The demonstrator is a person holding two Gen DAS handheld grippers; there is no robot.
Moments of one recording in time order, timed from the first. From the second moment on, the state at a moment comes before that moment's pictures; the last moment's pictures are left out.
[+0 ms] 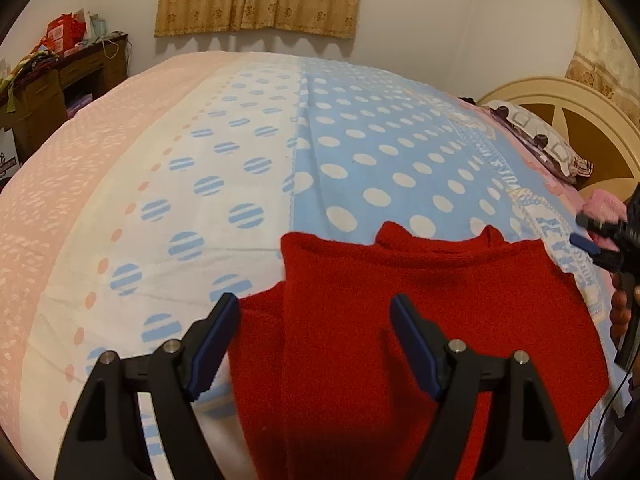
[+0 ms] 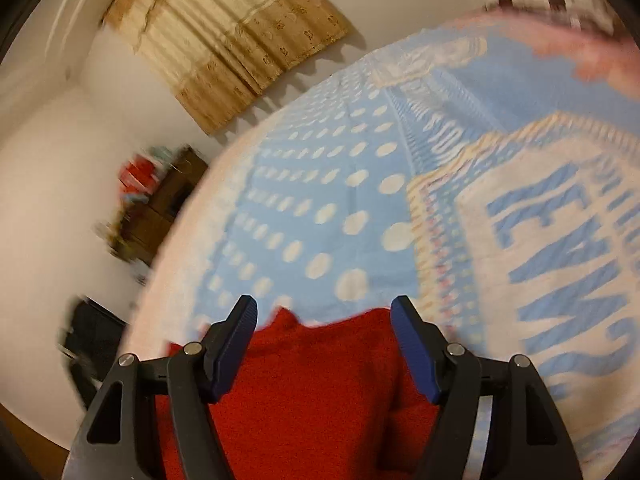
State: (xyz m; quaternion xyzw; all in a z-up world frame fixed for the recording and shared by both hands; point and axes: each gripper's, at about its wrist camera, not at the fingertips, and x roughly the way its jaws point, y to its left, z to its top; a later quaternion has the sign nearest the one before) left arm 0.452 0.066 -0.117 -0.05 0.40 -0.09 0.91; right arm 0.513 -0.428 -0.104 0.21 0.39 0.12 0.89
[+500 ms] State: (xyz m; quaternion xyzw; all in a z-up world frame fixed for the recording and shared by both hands) left arm 0.349 0.071 -0.114 0.01 0.37 -0.07 0.92; right arm 0.381 -0.399 -0.116 0.10 0.43 0.11 0.89
